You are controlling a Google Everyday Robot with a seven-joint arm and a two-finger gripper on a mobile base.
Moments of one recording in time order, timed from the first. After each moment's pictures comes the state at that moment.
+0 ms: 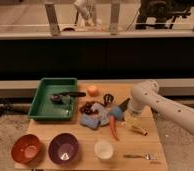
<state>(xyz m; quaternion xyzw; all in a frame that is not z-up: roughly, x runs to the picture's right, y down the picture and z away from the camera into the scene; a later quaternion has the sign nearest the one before) 0.216 0.164 0.850 -0.33 0.00 0.16 0.93</state>
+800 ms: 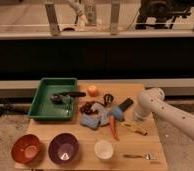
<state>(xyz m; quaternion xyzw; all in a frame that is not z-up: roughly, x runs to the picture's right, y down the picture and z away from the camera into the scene) 0.242 0.205 0.859 -0.35 -0.01 0.16 0.92</state>
